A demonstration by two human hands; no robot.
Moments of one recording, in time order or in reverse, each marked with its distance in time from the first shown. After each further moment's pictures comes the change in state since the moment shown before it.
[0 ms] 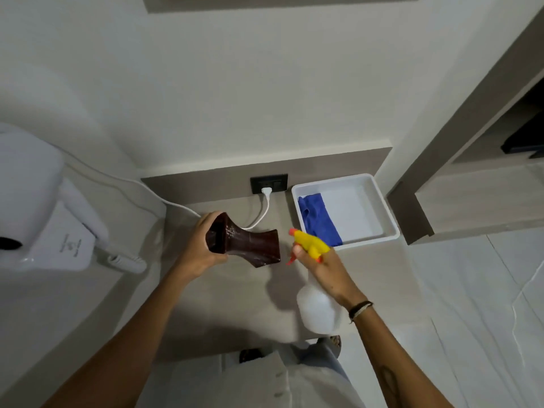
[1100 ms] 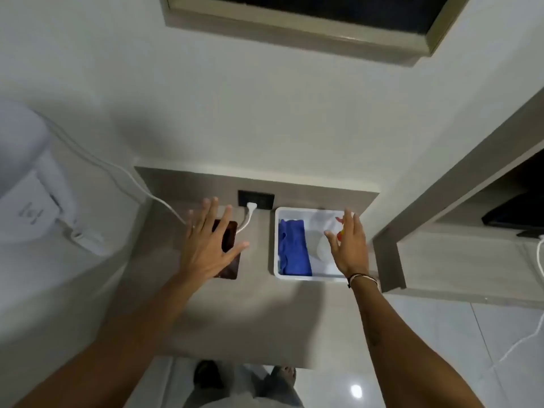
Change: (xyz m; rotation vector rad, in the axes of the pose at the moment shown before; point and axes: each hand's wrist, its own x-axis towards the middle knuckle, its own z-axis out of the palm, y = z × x) left_hand 0.018 0.077 0.082 0.762 0.294 0.083; right_hand 0.092 0.017 -0.163 -0.837 0.290 -0.090
